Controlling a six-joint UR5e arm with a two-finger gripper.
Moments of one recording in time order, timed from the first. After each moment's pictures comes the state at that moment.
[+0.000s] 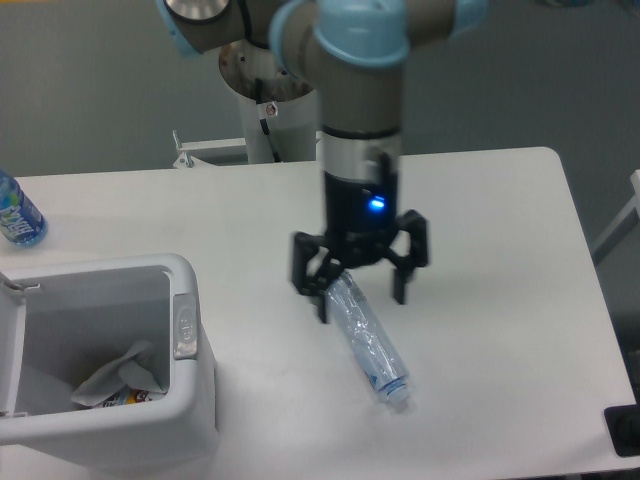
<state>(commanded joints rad) 2.49 -1.92 -1.46 -0.87 1.39 0.02</state>
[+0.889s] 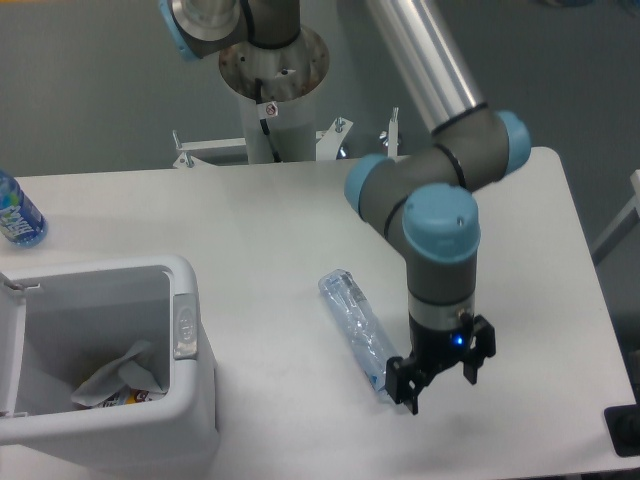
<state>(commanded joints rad) 2.47 -2.24 -1.38 -0.75 1.50 0.03</state>
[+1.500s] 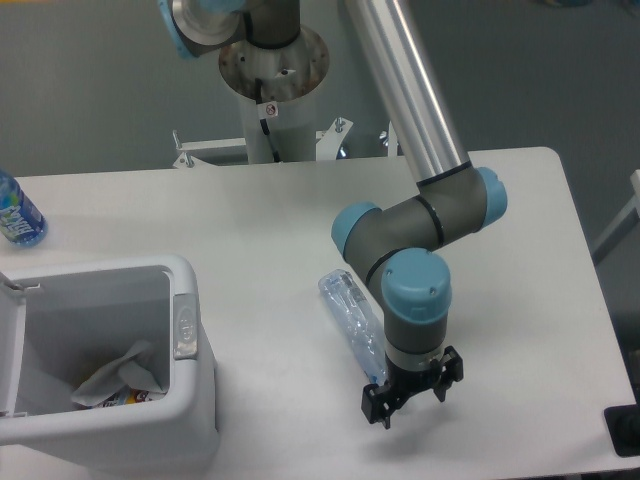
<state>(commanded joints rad) 2.43 -2.30 -1.41 -0.75 1.60 0.03</state>
